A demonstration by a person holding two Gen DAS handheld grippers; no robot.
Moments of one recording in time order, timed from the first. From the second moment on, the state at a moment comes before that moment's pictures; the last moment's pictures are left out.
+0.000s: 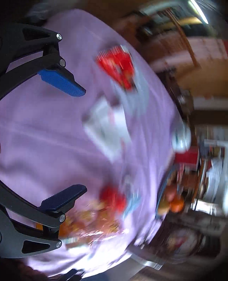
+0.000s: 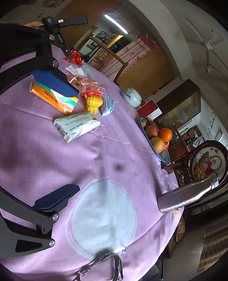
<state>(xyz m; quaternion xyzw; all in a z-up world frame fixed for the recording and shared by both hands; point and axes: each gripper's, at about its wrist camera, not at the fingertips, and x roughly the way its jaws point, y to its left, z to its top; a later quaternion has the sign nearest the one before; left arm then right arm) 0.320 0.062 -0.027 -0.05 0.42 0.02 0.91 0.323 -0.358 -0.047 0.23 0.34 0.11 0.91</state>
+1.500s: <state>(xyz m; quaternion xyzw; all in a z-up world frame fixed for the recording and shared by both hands) 0.277 -0.029 -0.078 0.04 0.41 -0.14 0.90 0.357 -0.328 -0.062 0.18 0.43 0.13 0.87</state>
